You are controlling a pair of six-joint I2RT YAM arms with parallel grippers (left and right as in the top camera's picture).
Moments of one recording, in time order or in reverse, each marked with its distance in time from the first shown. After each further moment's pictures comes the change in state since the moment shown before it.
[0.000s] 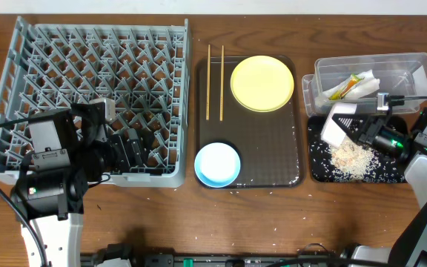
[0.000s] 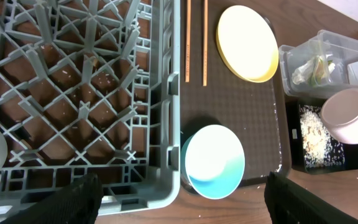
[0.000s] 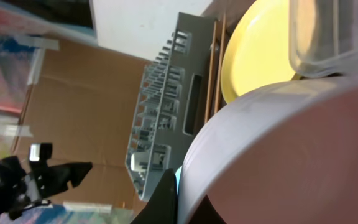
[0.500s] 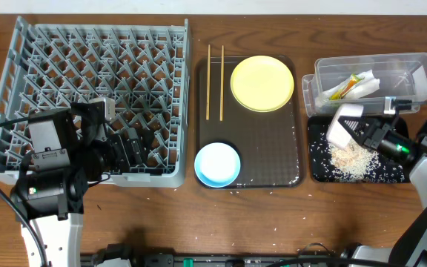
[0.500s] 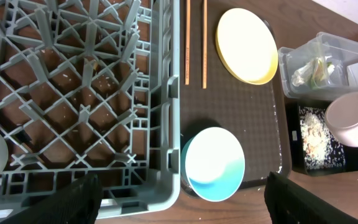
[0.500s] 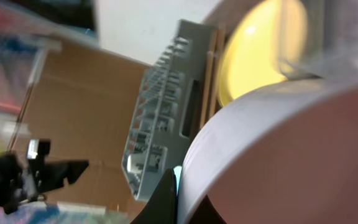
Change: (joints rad) left arm 0.000 0.000 0.000 0.010 0.000 0.000; right arm -0.049 0.000 0.000 -0.050 -0.044 -0.110
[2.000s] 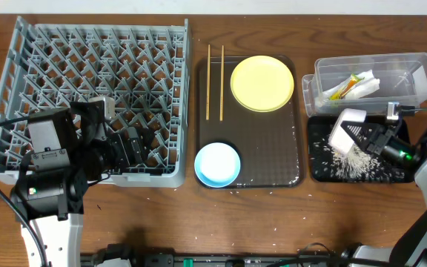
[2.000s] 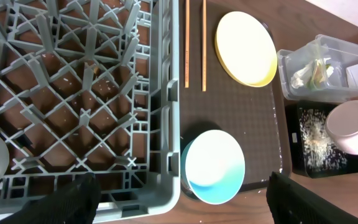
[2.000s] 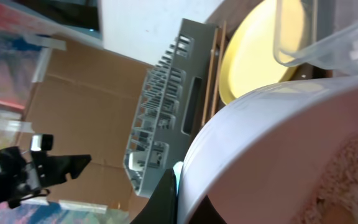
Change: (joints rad) left arm 0.000 -0.001 0.000 0.012 0.000 0.000; right arm -0.048 0.005 0.011 -0.167 -0.027 -0.158
